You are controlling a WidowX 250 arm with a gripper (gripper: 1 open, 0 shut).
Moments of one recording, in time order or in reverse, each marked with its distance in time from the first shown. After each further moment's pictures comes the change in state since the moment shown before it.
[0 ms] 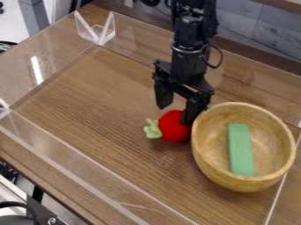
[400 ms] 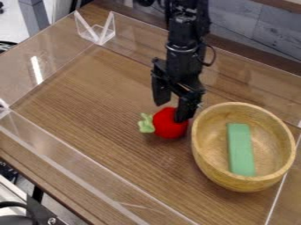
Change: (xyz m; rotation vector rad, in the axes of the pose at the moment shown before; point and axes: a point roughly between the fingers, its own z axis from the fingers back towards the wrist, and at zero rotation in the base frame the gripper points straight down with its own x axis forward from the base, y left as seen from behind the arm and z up) arm 0.000 0.016 -0.004 0.000 -0.013 -0.123
